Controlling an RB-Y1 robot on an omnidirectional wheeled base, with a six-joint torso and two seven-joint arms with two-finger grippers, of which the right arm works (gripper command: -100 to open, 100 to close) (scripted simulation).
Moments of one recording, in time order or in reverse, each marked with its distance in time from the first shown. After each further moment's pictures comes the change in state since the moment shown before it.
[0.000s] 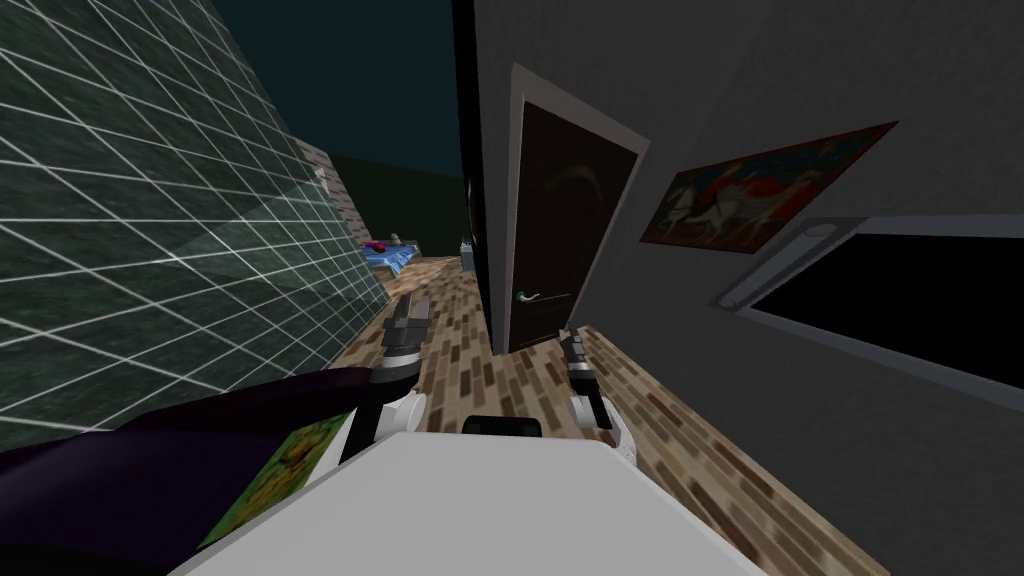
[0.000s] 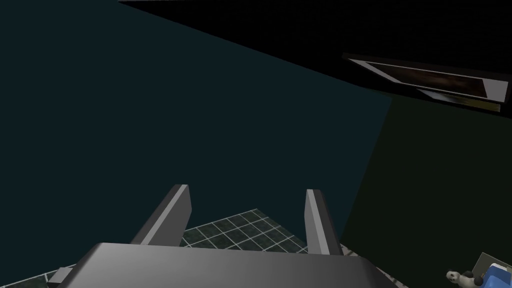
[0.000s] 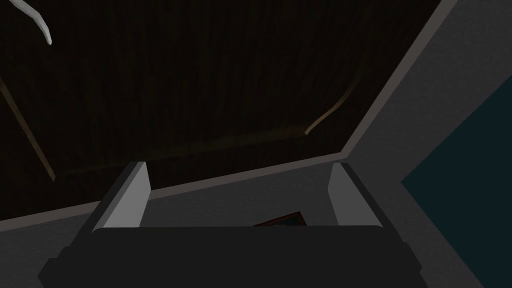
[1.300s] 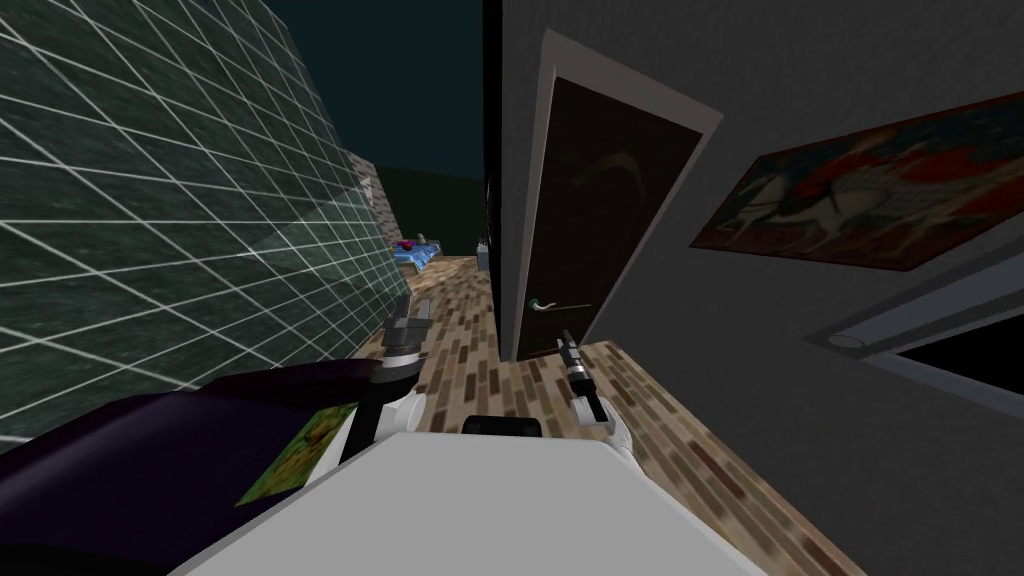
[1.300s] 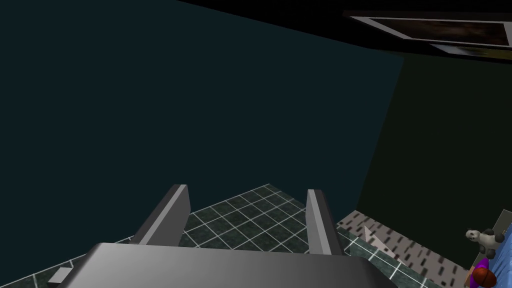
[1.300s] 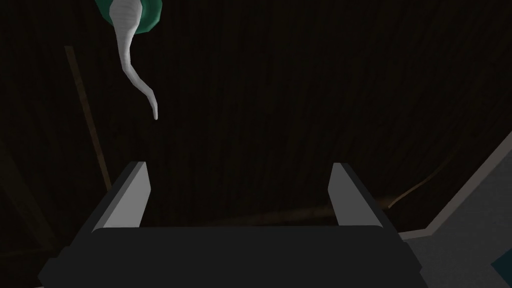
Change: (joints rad) arm -0.126 -0.084 0.029 0.338 -0.016 -0.056 -0.042
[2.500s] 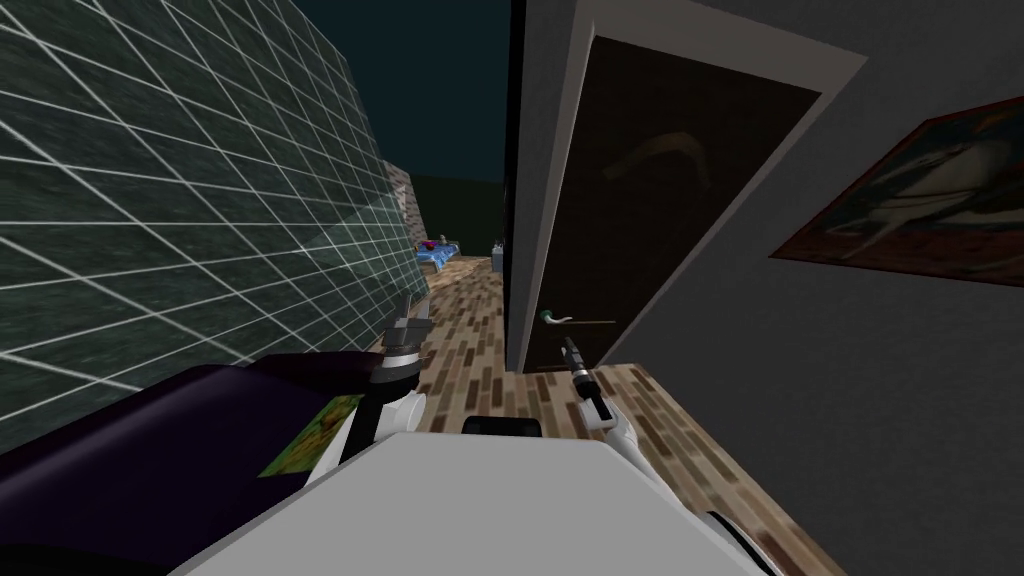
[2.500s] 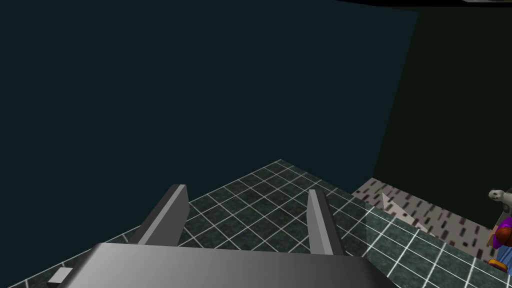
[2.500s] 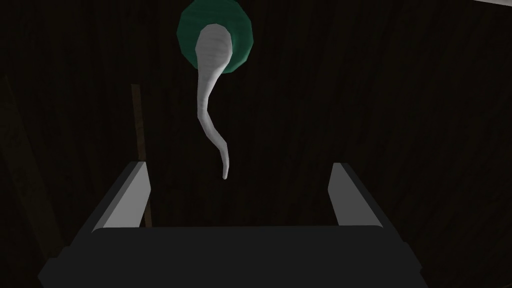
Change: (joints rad) arm -0.129 -0.080 0.027 0.339 -0.016 -0.058 -0.039
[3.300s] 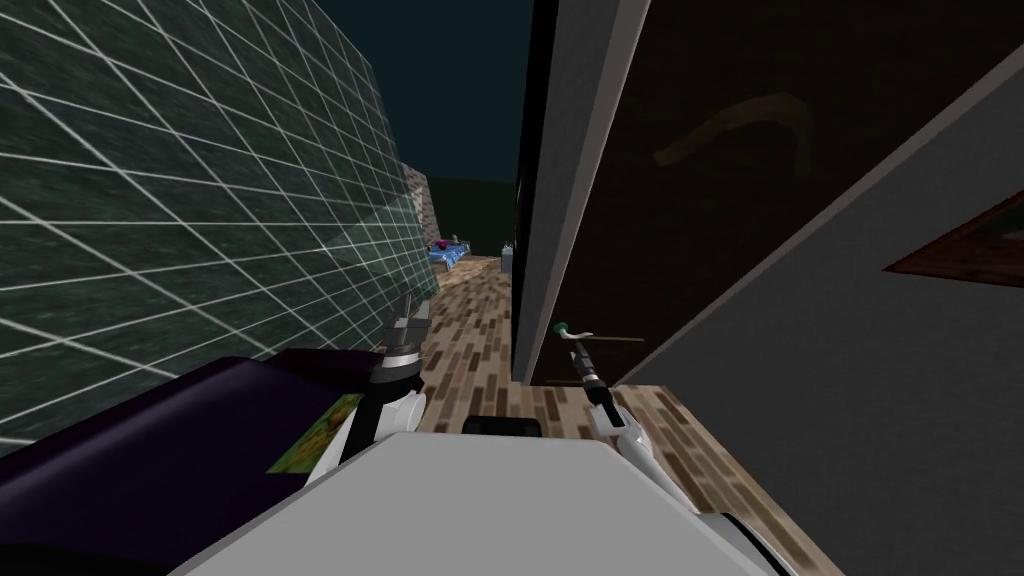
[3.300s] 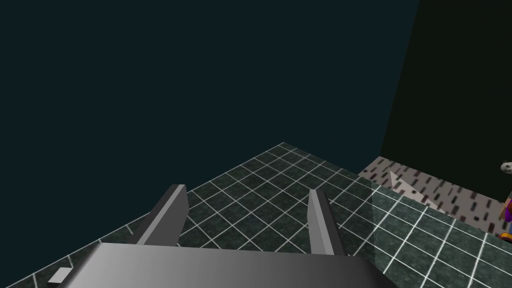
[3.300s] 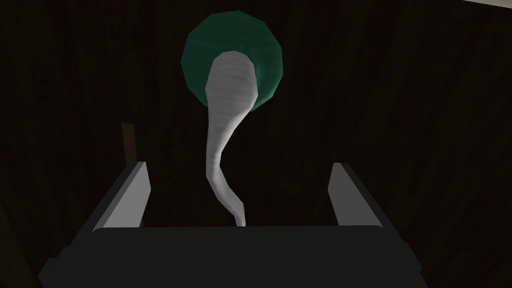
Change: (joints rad) arm -0.004 -0.049 -0.033 0.093 -0.024 -0.039 -0.030
